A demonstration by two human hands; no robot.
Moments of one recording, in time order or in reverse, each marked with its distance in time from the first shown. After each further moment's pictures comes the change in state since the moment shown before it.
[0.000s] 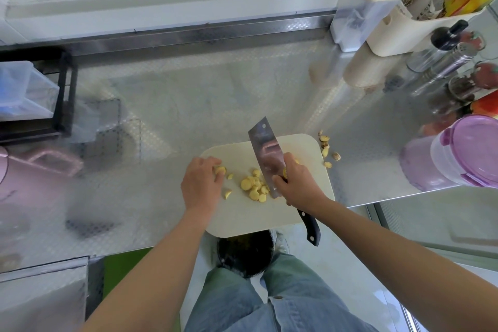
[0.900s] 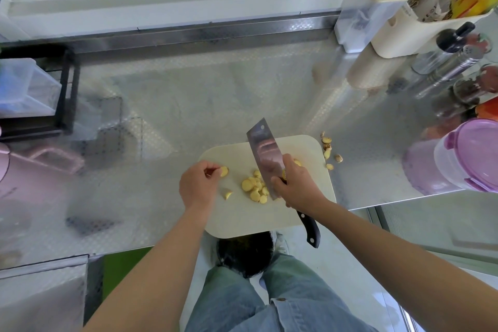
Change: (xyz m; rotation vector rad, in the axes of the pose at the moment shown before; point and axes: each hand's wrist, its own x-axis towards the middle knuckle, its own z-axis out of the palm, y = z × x) left_hand 0.003 -0.003 0.003 -0.257 0.004 -0.240; right_hand 0.003 -0.004 0.000 -0.012 -0.022 0.011
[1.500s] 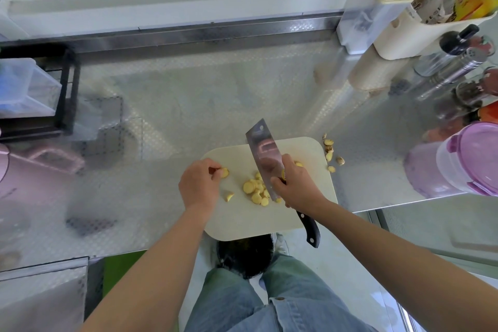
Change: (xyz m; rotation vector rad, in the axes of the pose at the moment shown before) left_hand 0.007 0.001 -0.002 0.187 -0.003 0.117; right_hand 0.007 -0.002 0.001 -0.009 -0.028 -0.004
